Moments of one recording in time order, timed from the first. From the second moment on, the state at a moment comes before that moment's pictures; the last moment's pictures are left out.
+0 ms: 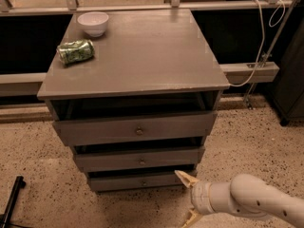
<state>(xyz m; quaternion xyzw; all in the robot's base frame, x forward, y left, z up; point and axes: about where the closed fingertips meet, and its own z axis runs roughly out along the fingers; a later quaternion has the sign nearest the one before) 0.407 -0.093 0.504 -0.68 0.61 0.15 0.37</state>
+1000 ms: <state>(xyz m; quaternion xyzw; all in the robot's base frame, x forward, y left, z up) 0.460 -0.088 0.417 -0.72 0.59 0.15 0.33</state>
